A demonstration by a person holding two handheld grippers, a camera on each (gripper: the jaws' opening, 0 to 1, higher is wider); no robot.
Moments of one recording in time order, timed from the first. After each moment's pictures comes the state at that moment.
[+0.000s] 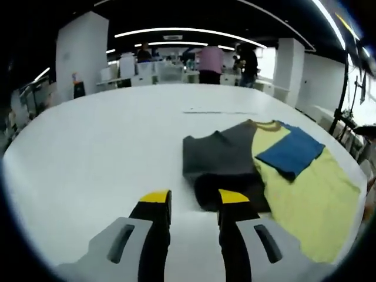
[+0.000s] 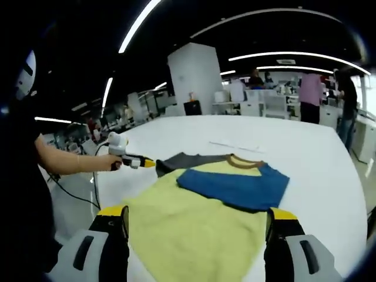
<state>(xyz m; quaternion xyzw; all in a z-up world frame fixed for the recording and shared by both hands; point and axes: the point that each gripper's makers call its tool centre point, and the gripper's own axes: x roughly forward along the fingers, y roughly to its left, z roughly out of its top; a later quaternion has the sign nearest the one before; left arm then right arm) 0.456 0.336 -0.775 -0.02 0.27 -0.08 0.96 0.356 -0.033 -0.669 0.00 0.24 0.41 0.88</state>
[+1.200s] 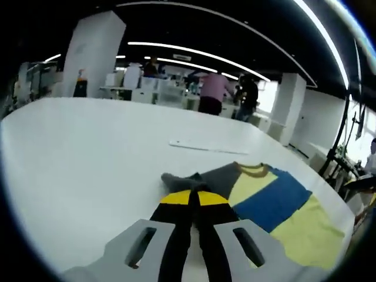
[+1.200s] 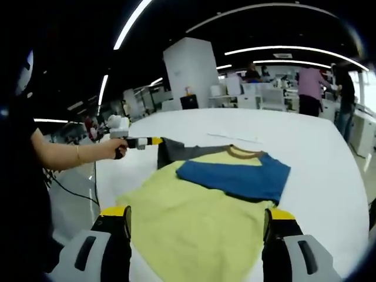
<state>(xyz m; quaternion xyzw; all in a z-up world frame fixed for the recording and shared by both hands) 0.497 0.284 -0.709 -0.10 0.17 -0.10 0.97 0.348 -0.032 -0.683 -0.01 0.26 0.40 0.88</state>
